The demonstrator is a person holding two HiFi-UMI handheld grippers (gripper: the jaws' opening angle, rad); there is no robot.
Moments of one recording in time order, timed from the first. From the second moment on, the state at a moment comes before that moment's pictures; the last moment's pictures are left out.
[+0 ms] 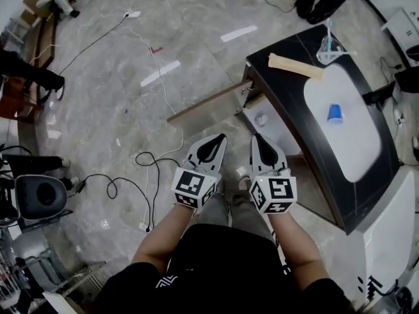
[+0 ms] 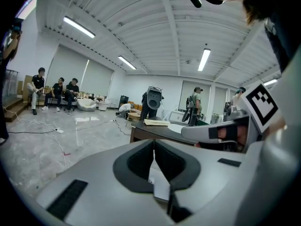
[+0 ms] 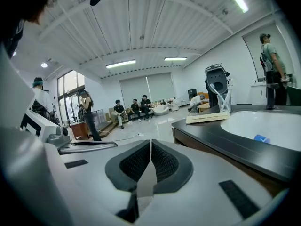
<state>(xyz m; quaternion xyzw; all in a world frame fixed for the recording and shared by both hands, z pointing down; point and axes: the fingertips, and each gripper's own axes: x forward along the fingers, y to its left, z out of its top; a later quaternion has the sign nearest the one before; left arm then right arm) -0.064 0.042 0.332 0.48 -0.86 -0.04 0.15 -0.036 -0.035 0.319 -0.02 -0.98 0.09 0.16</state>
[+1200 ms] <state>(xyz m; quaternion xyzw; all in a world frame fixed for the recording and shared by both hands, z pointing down) -0.049 0.031 0.312 0.49 -0.86 -0.03 0.15 -0.019 -0.029 0.314 -0.03 -0.98 0.11 0.18</state>
